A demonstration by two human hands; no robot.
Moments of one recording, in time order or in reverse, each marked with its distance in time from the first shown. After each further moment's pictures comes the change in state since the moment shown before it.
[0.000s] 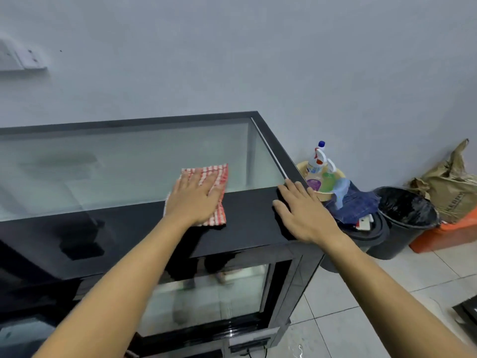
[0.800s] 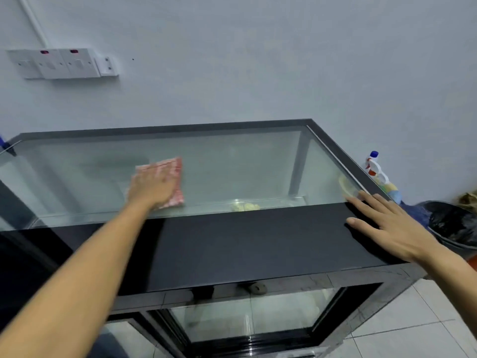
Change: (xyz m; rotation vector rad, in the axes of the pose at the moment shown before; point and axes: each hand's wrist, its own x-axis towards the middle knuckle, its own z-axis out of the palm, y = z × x) left_hand 0.039 -0.286 -0.056 -0.026 0.056 -0.324; right_hand 0.012 -0.013 0.001 -0.169 -0.140 0.102
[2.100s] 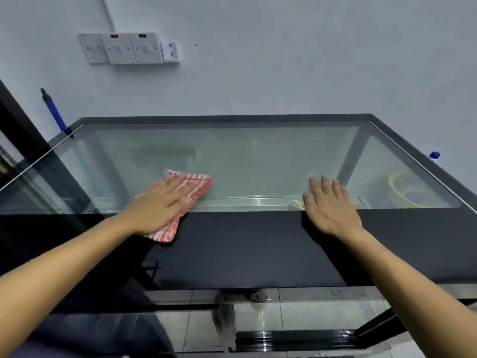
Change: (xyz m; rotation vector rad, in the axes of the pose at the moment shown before) left_hand -0.064 -0.165 -0.045 0.049 -0.113 0.457; right_hand 0.069 -0.287 0.074 0.027 0.089 -0.004
